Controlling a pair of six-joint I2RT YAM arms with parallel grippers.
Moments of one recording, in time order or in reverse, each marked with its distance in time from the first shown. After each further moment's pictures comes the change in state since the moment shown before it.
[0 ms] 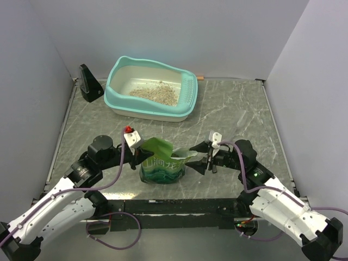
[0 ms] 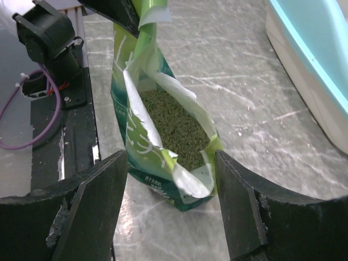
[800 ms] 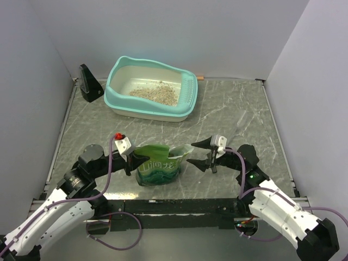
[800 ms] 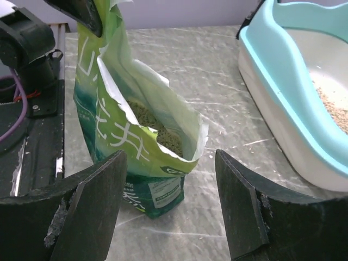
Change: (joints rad) left arm 0.005 -0.177 -0.071 -0.021 0.005 -0.048; right arm -0.106 0.018 -0.178 0.371 -0.101 -0.042
